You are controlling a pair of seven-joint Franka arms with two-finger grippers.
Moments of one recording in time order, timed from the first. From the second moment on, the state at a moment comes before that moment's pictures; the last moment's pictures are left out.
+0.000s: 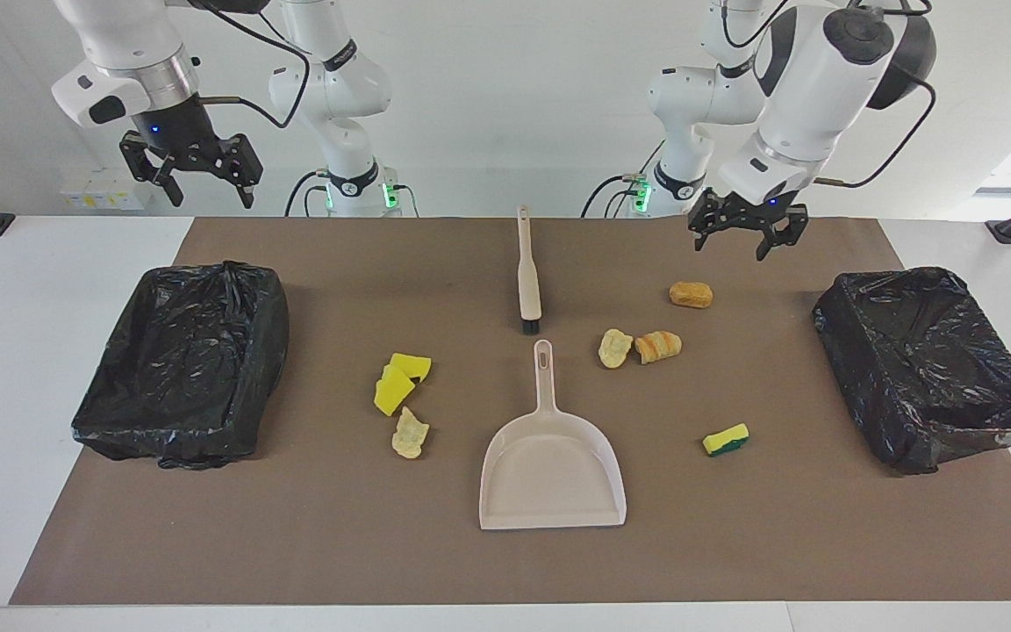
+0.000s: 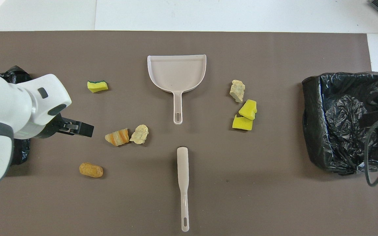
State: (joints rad) left arm -0.24 -0.11 -0.05 -1.88 -0.05 1.76 -0.02; right arm 0.05 -0.11 -0.08 -1.62 -0.06 1.50 -0.03
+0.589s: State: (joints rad) left arm -0.54 -0.12 -0.05 -2.22 -0.07 2.18 -0.17; right arm 0.06 -0.12 -0.08 -1.63 -0.06 1.50 -0.03
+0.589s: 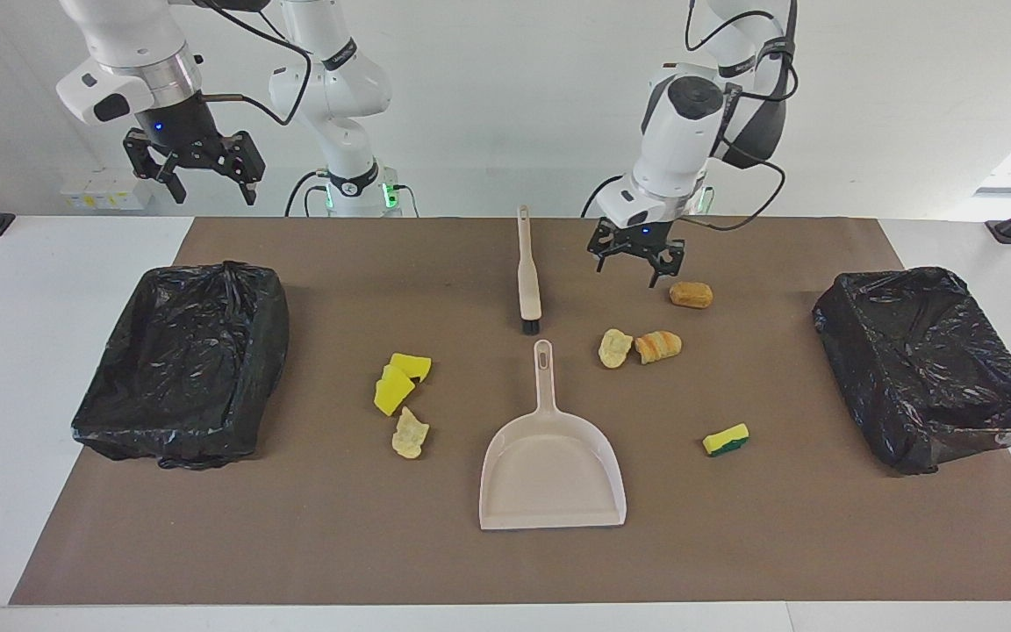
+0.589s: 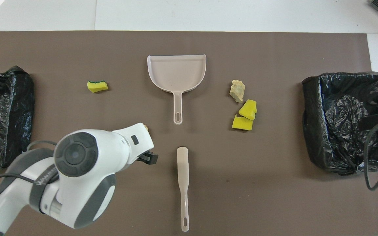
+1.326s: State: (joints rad) left arm -0.92 -0.05 -0.05 -2.39 -0.07 2.42 -0.62; right arm 0.05 -0.14 -0.08 -1.68 -0.06 1.50 -0.03
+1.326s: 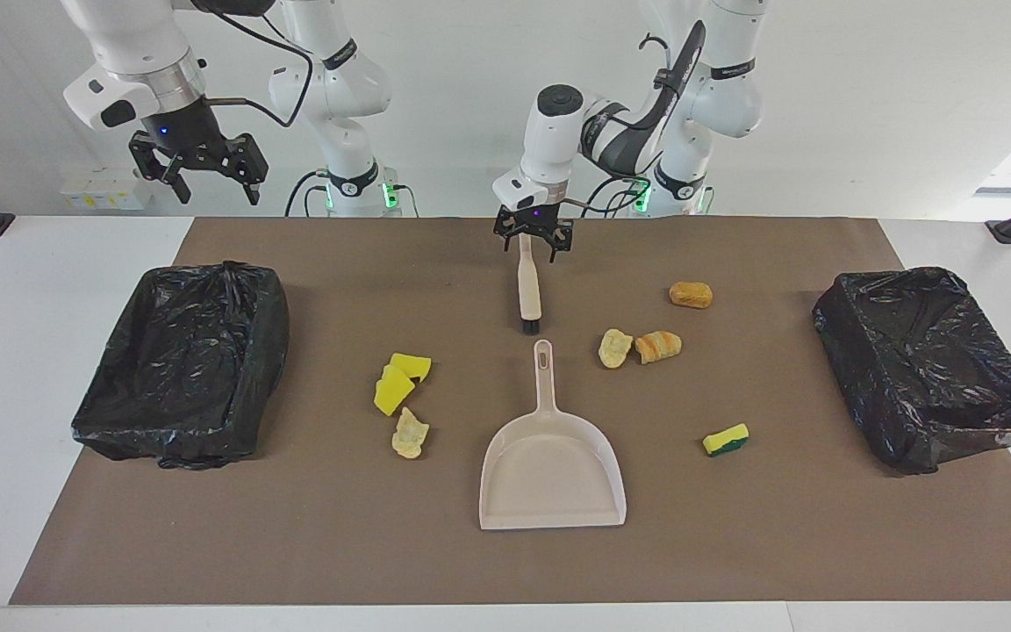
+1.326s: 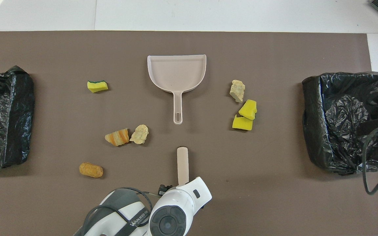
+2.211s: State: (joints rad) left arm -0.99 -0.07 -0.05 -2.44 -0.03 2.47 -0.82; right arm 0.05 -0.15 -0.09 -1.69 -0.06 1.50 -0.03
